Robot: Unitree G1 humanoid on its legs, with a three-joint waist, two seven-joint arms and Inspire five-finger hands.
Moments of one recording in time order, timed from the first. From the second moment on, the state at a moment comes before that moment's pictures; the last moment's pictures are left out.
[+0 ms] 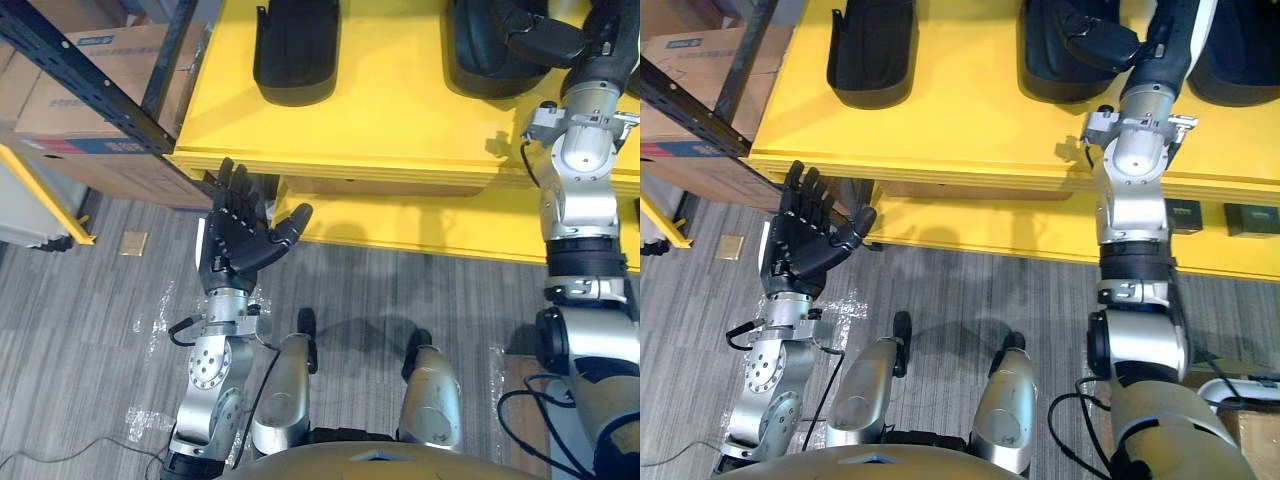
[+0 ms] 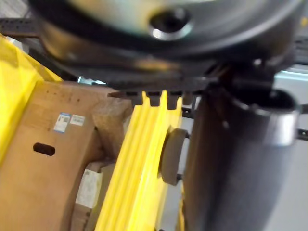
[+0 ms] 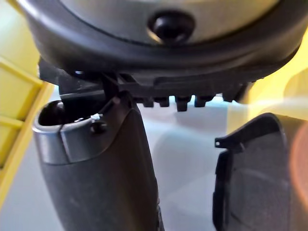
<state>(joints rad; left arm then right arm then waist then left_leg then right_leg) 0.19 0.11 -0.18 -0.32 -0.39 -0.22 0.16 -0.91 -0.59 -0.08 0.47 0.09 -0.08 -0.33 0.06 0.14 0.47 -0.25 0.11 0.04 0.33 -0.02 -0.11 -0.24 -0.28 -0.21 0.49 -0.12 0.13</state>
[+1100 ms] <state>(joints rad) 0.20 0.10 -0.27 -0.30 -0.40 -0.21 0.20 -1.24 -0.70 0.15 0.90 0.01 0.12 -0.09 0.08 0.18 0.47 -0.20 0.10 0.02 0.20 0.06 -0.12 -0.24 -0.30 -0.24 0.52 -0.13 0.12</state>
